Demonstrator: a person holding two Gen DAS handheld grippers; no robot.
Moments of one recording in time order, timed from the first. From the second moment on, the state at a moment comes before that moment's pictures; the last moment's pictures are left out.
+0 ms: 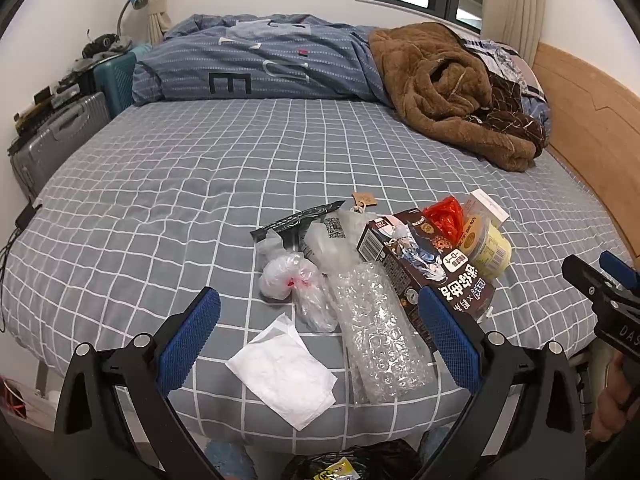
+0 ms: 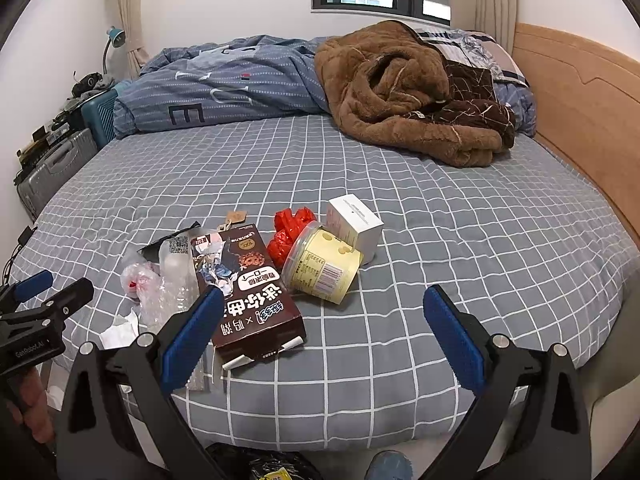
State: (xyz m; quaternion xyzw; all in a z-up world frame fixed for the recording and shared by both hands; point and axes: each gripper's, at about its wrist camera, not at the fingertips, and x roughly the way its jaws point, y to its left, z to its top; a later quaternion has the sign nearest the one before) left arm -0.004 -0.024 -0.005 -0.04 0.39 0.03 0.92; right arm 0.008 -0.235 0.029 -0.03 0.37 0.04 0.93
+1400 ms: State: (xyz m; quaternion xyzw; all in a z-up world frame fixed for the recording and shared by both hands) left arm -0.006 -0.022 -0.004 -0.03 0.39 0.04 0.92; right arm 0.008 -0.237 0.024 -0.02 0.37 0.04 0.93
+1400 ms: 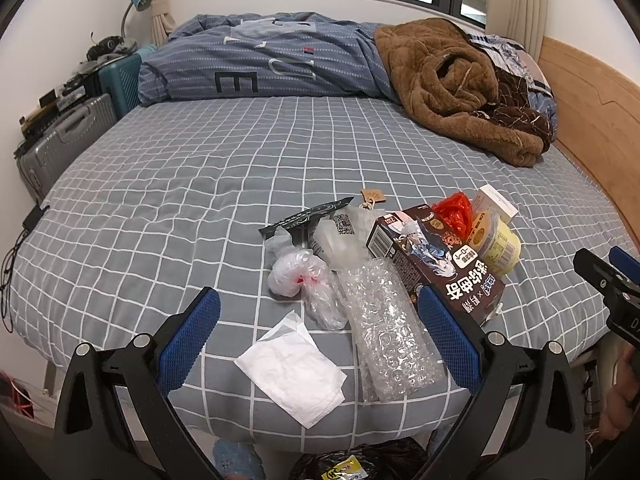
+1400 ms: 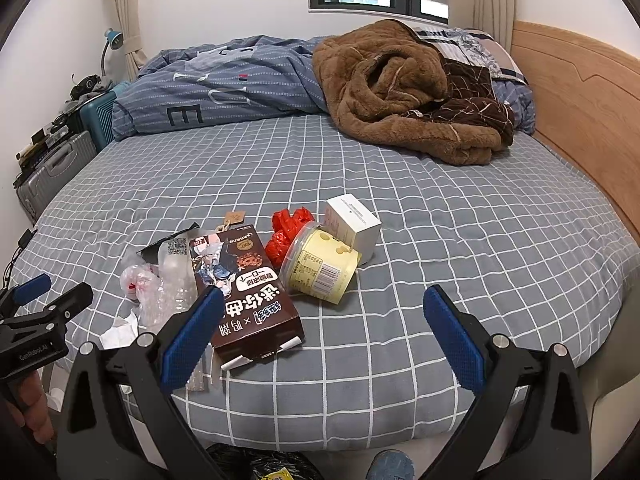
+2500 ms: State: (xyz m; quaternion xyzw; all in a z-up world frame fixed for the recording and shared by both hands) left arm 0.000 0.012 -0.063 -0.05 0.47 0.09 0.88; right arm 0.070 -0.232 -0.015 -0.03 0.41 0.02 0.91
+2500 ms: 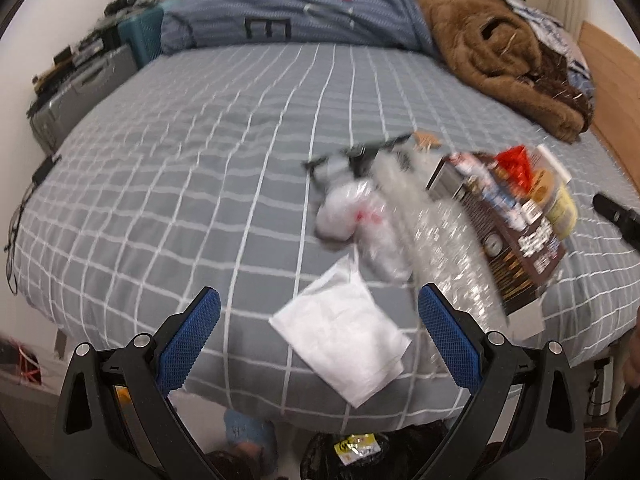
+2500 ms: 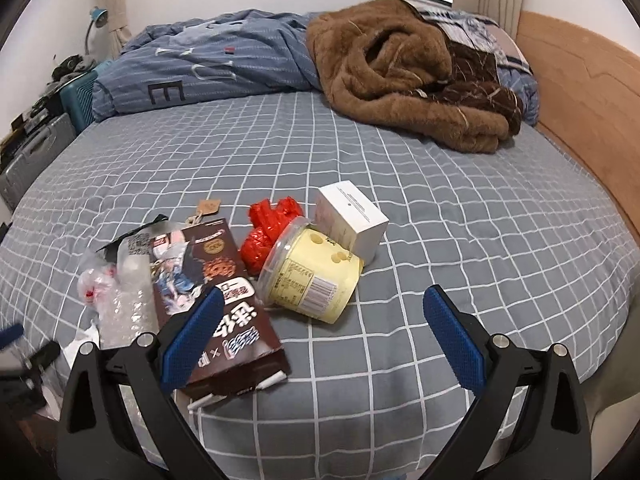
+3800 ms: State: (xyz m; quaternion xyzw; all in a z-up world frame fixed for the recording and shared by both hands) left arm 0.001 0.005 -0.119 -0.10 0.55 0.04 0.83; right arm 0.158 -0.230 -0.077 0.01 0.50 -0.01 0.87
